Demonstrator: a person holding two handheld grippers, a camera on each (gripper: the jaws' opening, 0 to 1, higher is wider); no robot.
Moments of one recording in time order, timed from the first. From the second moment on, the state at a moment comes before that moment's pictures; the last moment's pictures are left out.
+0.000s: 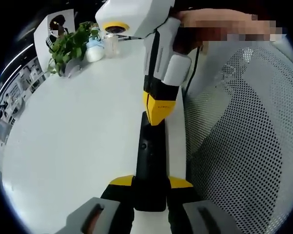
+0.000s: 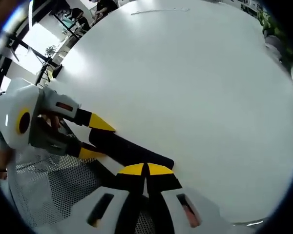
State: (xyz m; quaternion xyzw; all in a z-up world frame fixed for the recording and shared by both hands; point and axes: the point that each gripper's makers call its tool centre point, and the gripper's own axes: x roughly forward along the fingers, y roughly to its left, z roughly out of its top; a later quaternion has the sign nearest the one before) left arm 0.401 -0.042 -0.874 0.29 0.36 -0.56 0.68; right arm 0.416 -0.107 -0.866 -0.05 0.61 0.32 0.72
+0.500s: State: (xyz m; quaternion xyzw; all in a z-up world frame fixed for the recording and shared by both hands) left arm 0.401 -0.043 -0.874 0.29 0.36 -0.56 0.69; right arm 0.415 -0.104 -0.868 -0.05 0.61 0.33 0.72
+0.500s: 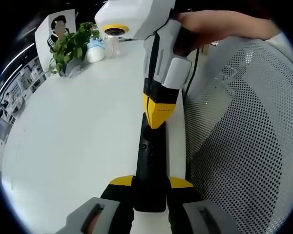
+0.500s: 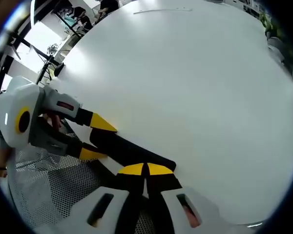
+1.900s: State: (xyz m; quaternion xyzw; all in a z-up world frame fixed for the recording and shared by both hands) left arm 0.401 -0.043 -0.874 0.28 0.36 -0.56 0.69; right arm 0.427 -0.093 -0.859 -0.06 0.57 0.35 0.74
